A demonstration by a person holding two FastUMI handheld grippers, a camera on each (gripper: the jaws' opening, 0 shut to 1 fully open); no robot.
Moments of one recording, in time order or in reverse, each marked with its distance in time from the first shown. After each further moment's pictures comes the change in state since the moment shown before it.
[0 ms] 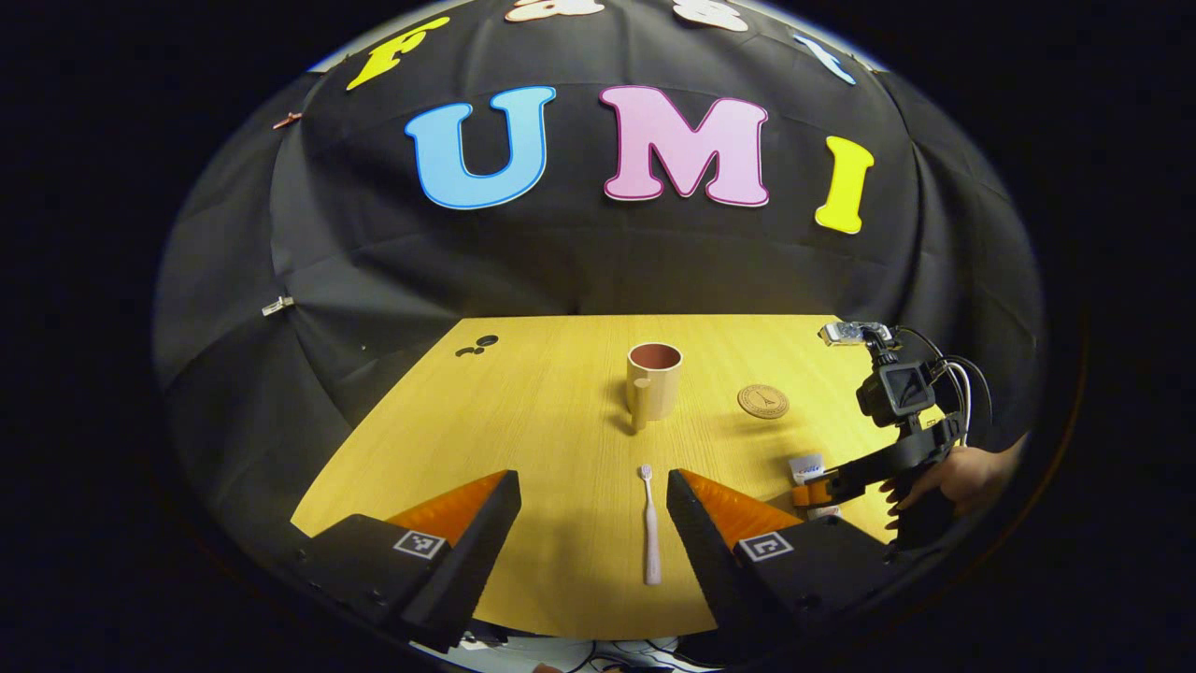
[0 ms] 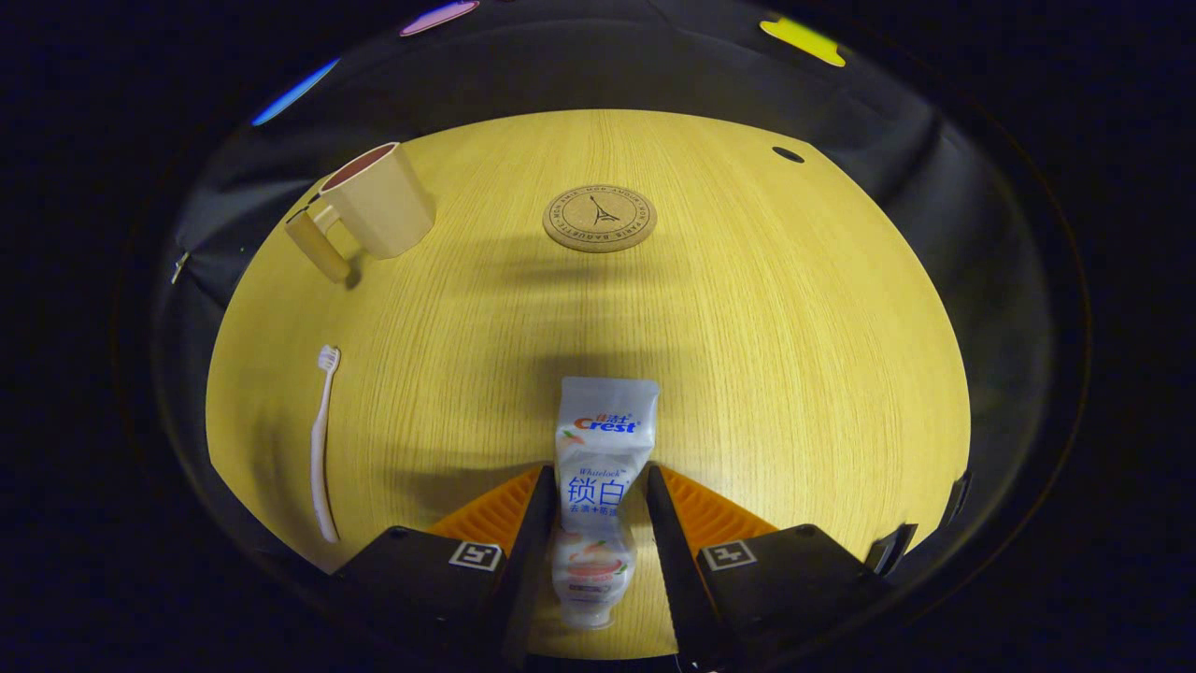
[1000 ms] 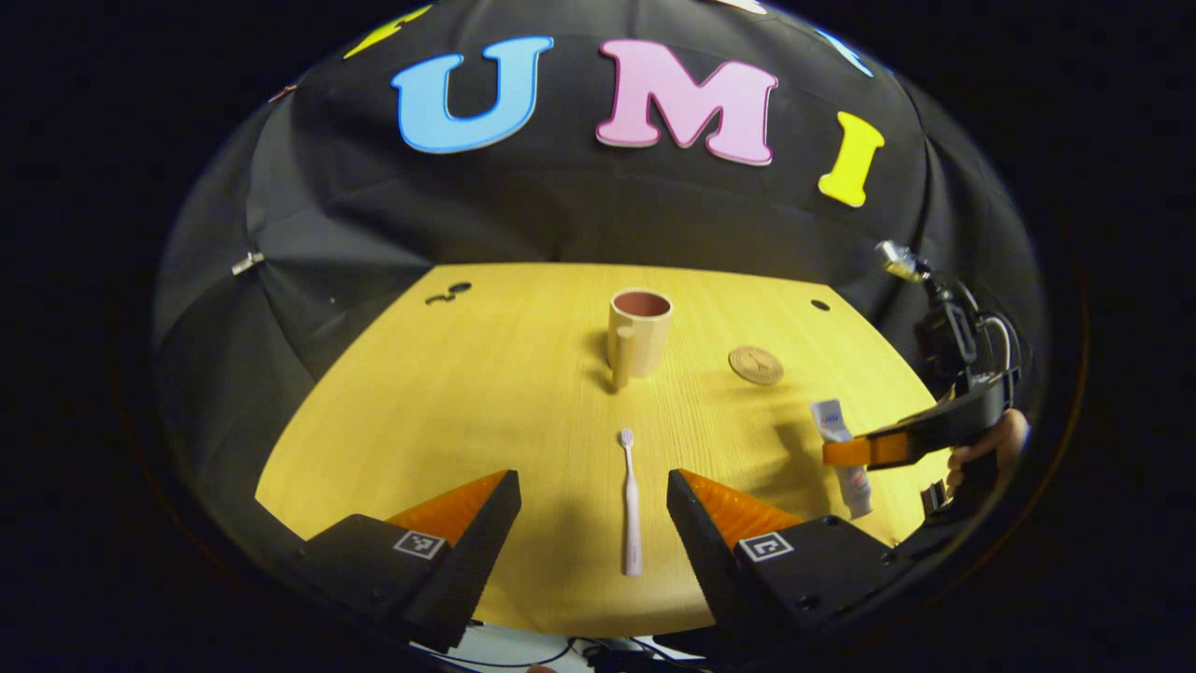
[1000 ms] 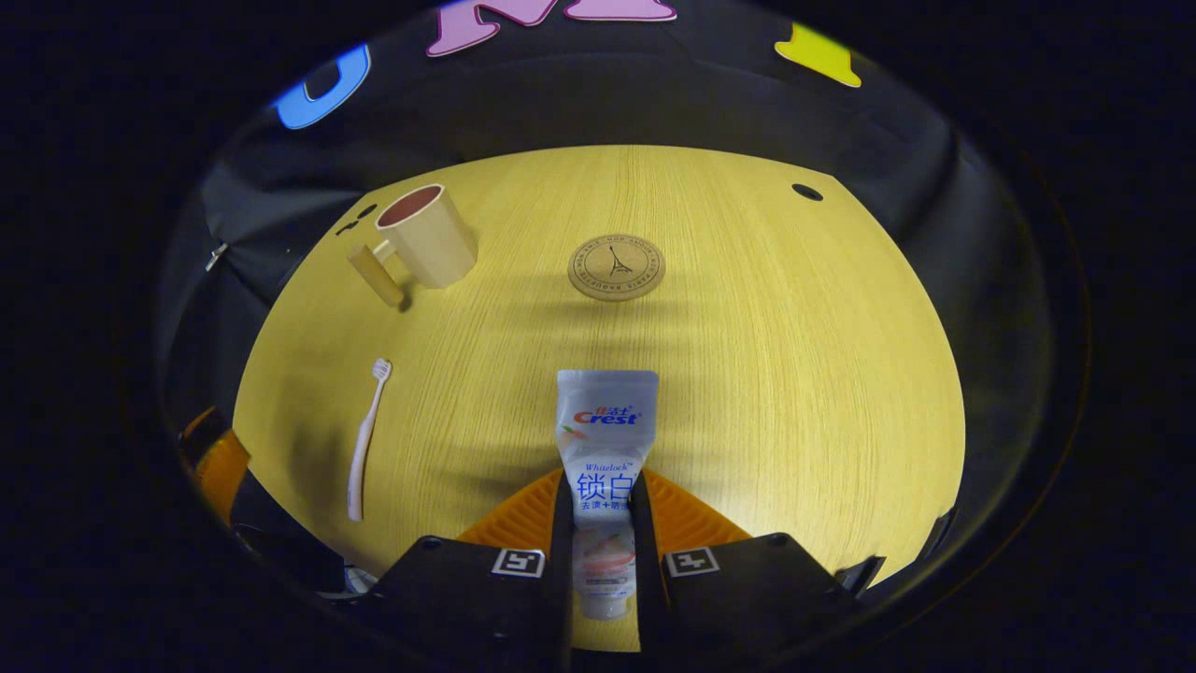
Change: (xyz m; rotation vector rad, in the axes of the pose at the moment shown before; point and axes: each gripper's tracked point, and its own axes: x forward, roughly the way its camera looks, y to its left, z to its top) left arm 0.045 -0.021 -0.052 -0.051 0.209 -0.076; right arm -0.046 -0.014 0.035 -0.050 -0.105 0.123
